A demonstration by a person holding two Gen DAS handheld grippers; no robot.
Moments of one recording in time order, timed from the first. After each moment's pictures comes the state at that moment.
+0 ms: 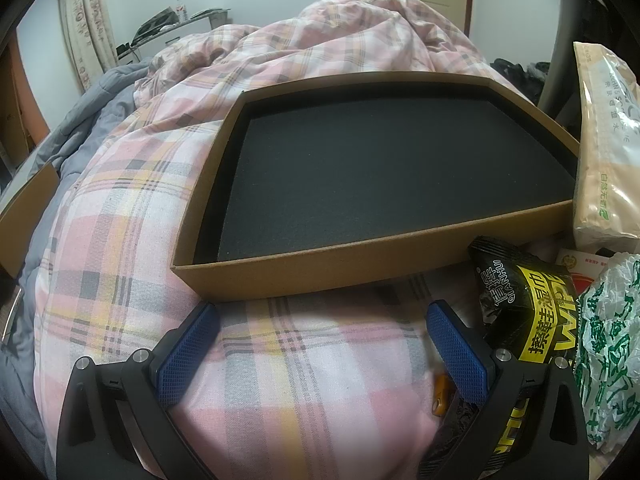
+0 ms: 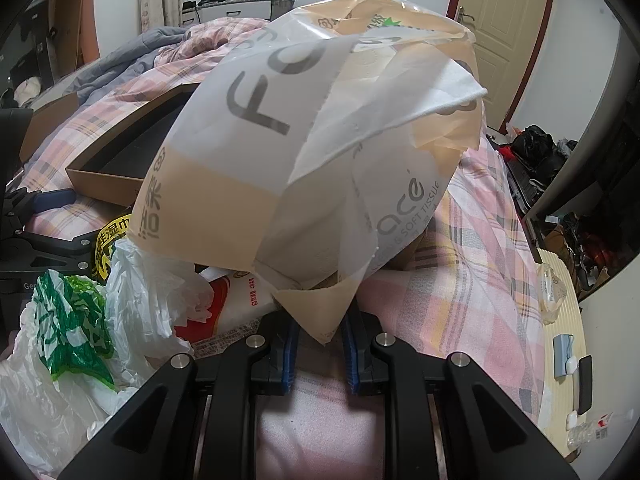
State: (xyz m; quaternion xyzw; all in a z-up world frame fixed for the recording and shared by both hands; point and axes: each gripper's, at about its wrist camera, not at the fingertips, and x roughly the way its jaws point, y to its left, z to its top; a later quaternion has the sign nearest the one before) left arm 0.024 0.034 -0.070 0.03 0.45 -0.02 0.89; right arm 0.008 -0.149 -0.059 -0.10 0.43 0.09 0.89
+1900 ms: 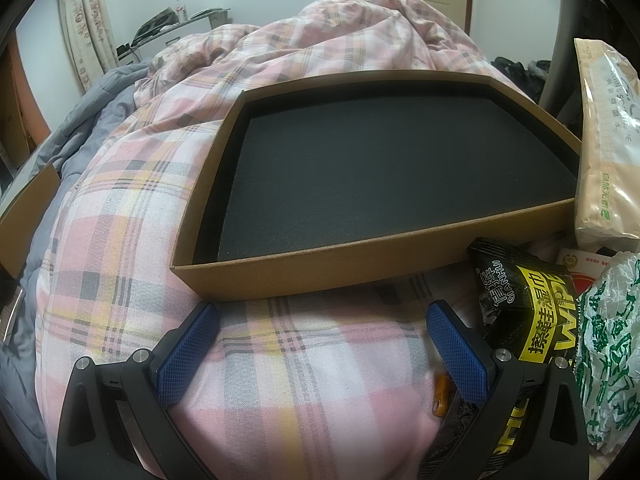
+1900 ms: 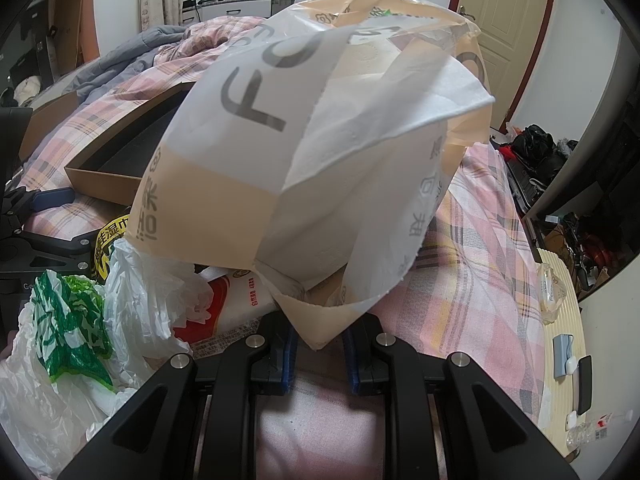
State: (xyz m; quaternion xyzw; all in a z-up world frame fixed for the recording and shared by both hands) left arm 0.025 0.032 -0.070 0.04 0.45 -0.02 0.89; right arm 0.009 -0.147 -0.060 -0.10 0.44 0.09 0.89
